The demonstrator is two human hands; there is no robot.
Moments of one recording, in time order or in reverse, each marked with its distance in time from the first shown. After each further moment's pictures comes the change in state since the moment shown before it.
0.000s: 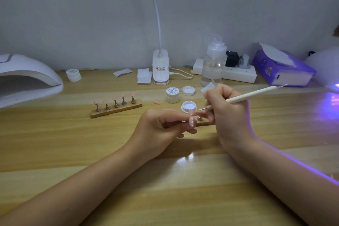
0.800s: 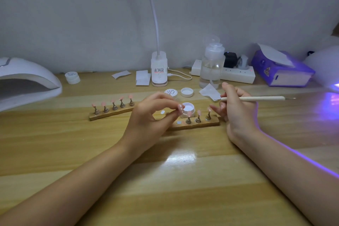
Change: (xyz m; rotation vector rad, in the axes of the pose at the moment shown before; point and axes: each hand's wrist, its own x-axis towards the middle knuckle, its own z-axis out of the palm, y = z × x) left_hand 0.015 -0.004 -0.011 0.413 0.171 0.270; right_hand 0.032 0.020 -0.027 0.095 0.346 0.162
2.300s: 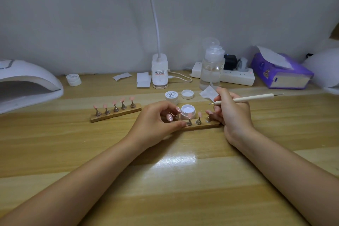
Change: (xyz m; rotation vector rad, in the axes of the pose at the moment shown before) left_hand 0.006 -0.008 0.003 0.001 -0.188 -0.424; right_hand 0.003 0.005 0.004 -0.182 -0.019 0.087
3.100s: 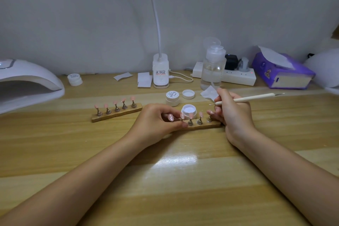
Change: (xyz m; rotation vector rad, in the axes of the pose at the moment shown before) left_hand 0.003 -0.002 -0.001 -0.025 -0.055 -0.049; right_hand -0.003 -0.002 -0.001 -0.032 -0.025 -0.004
